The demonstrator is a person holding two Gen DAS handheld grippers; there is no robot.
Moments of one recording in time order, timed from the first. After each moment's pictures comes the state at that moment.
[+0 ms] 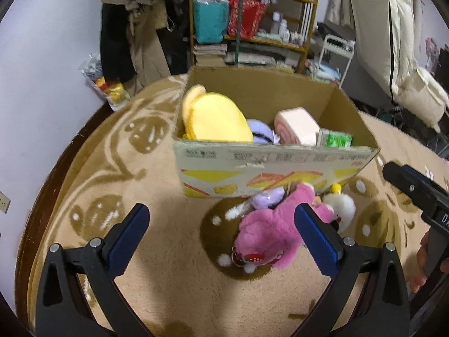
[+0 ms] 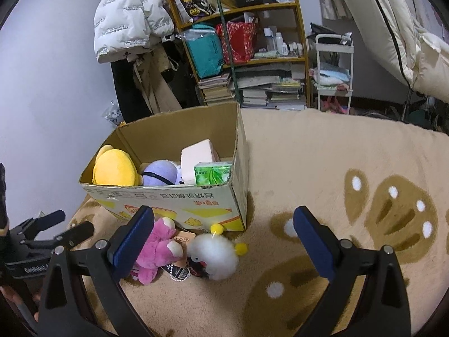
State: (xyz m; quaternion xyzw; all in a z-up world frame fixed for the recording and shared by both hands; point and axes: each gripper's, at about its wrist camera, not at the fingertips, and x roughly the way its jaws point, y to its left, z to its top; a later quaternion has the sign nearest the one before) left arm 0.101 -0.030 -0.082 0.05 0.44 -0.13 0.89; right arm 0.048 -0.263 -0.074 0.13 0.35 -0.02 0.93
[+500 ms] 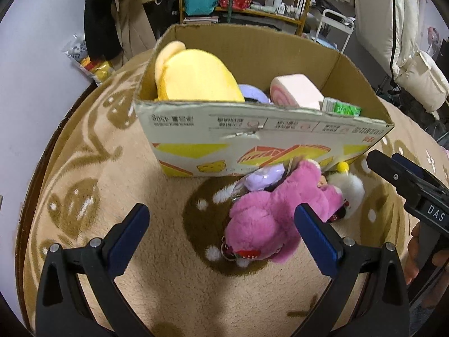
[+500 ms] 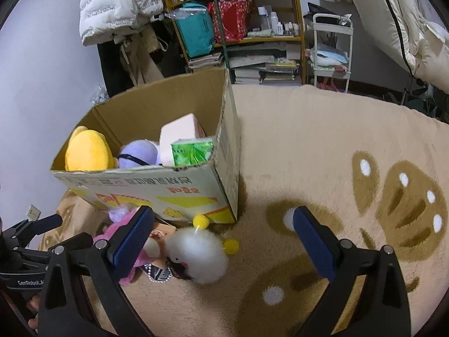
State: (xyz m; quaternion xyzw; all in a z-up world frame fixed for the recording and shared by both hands) left arm 0.116 -0.042 -0.115 0.05 0.49 -0.15 0.86; right arm 0.077 -0.265 -0.110 0.13 0.40 -0.03 0.91
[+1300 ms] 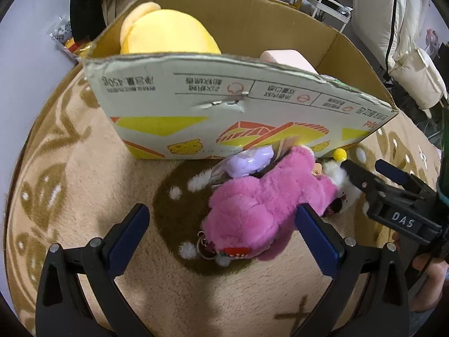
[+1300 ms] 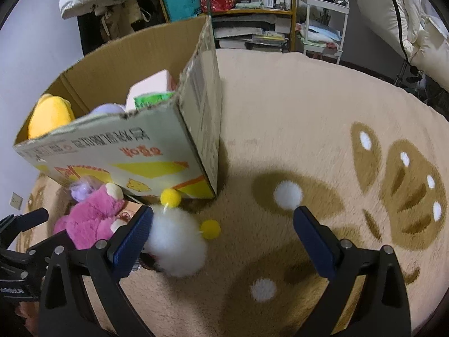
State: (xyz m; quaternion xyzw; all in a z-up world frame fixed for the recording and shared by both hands) left arm 0.126 -0.052 -0.141 0.03 0.53 -0.18 0.83; right arm 0.092 -0.269 -0.145 0.10 0.47 -0.07 0.88
